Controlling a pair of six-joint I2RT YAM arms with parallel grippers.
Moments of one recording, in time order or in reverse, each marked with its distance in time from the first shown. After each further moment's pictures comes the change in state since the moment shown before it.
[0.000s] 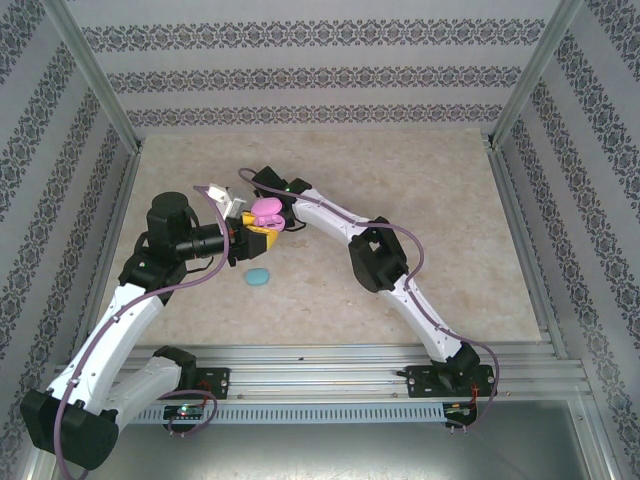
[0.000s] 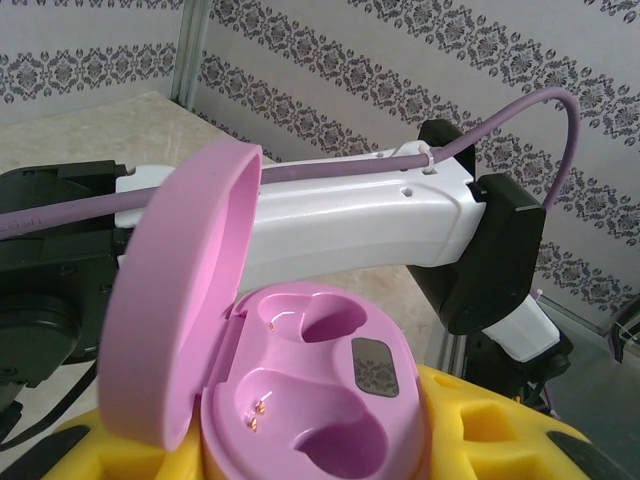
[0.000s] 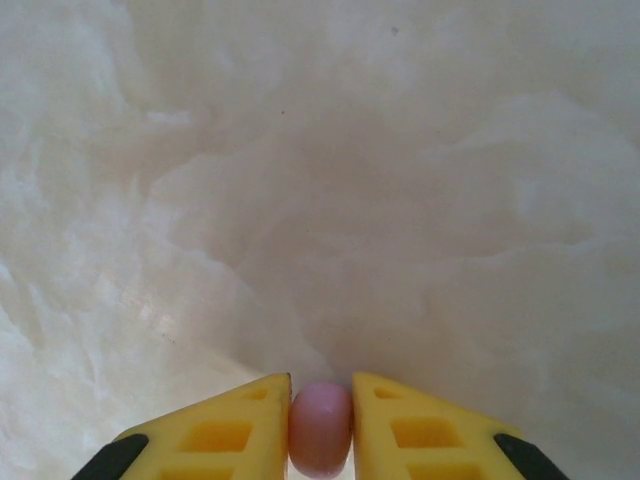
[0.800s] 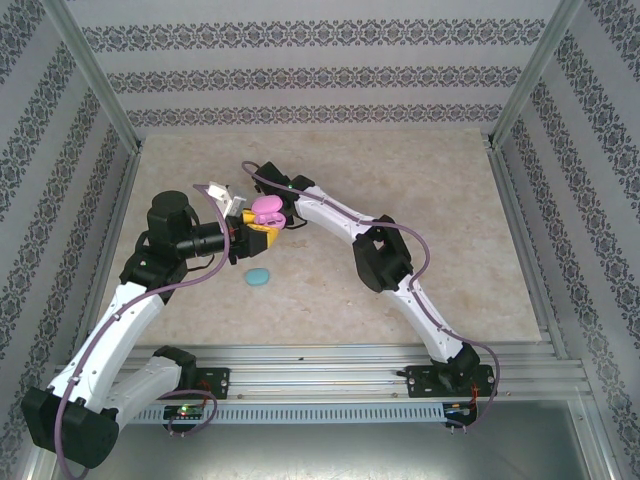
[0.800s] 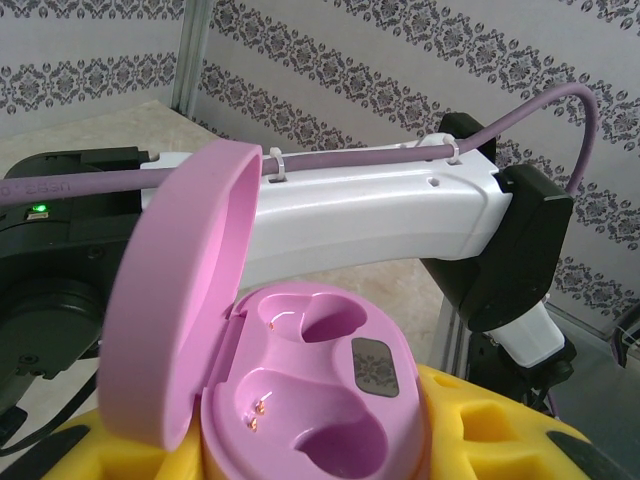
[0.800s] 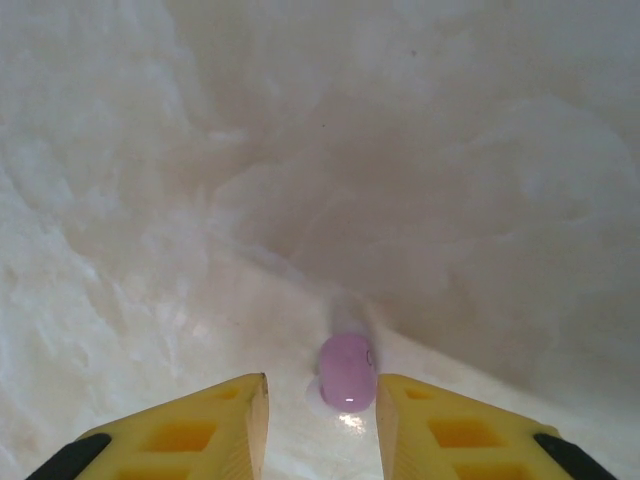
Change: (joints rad) left arm 0.000 0.011 0.000 0.034 0.000 -0.008; right arm -0.004 -0.047 -0.023 0.018 -0.031 0.079
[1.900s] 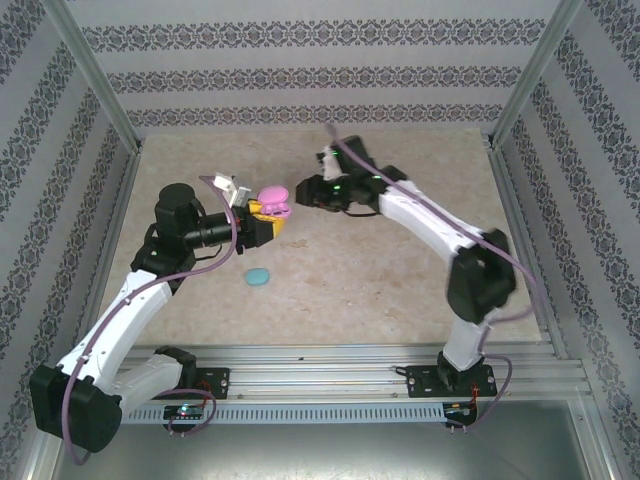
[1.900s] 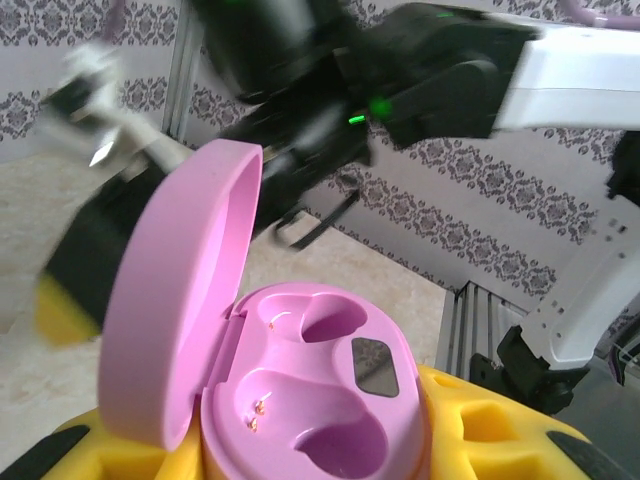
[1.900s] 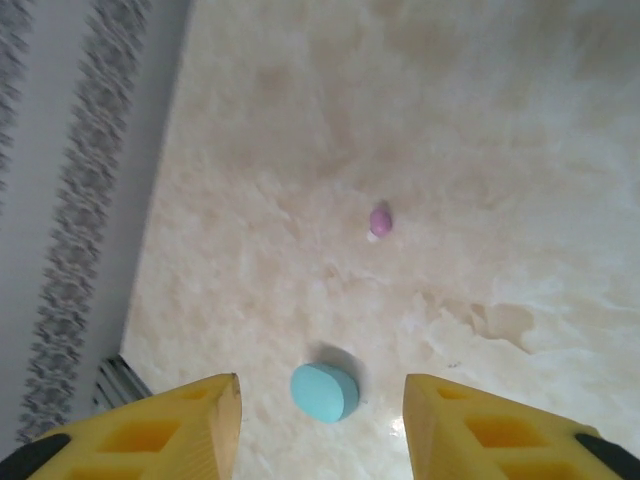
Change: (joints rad) left arm -0.006 0.086 0.000 0.153 0.018 -0.048; right arm -0.180 -0.716 -0.747 0.280 -0.245 0.075
